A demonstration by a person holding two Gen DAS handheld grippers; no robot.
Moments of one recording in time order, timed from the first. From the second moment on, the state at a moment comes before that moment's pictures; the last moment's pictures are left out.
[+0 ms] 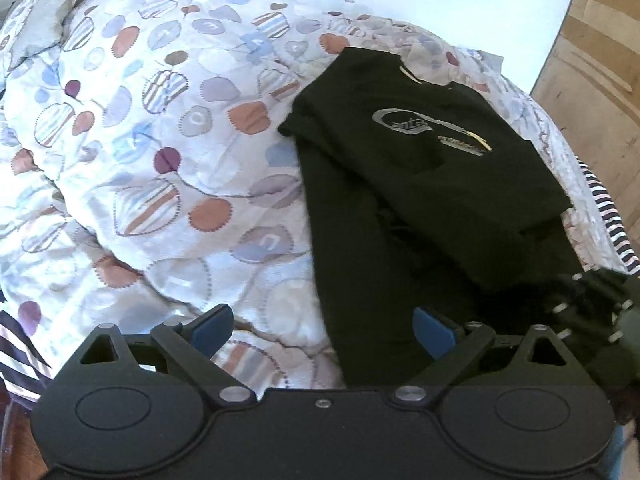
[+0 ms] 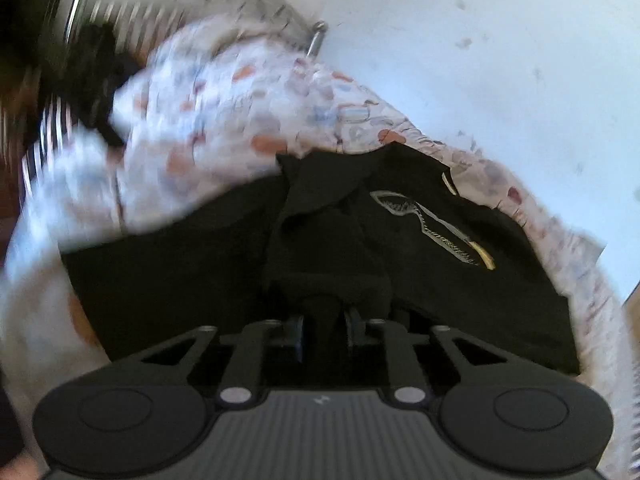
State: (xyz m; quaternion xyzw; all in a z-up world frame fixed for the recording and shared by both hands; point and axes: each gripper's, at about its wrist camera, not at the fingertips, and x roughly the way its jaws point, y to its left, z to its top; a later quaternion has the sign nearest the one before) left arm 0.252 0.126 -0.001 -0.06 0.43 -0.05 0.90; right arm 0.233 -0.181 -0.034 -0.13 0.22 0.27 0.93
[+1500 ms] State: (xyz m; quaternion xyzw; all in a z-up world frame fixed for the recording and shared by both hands) left arm 0.656 0.027 -0.036 0.09 0.38 -0.05 0.92; right arm 0.288 -0.356 -0.077 0.20 0.25 0.16 0.93
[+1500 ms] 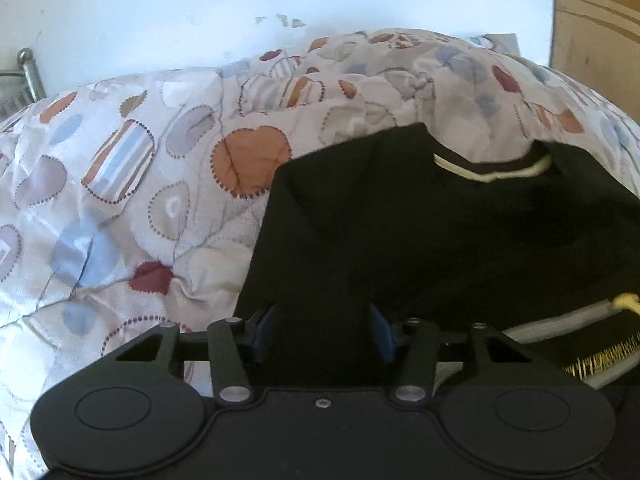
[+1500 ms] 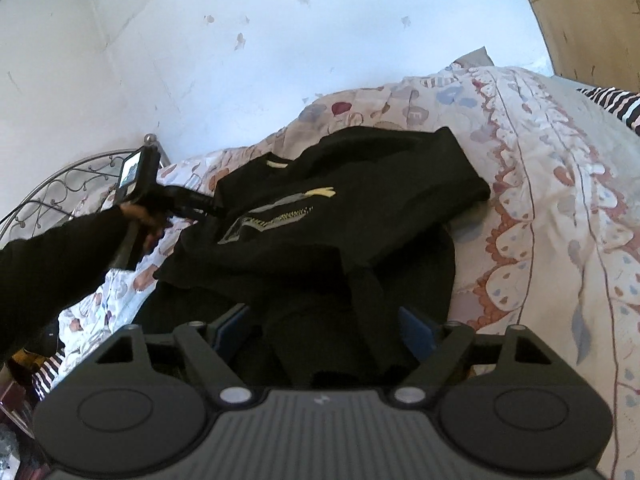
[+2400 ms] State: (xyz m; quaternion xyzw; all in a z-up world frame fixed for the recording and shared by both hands) left arm 0.700 0.064 -0.008 -0.09 0.33 0.04 0.94; right arm 0.302 -0.389 -0.087 0.29 0.27 0.08 0.91
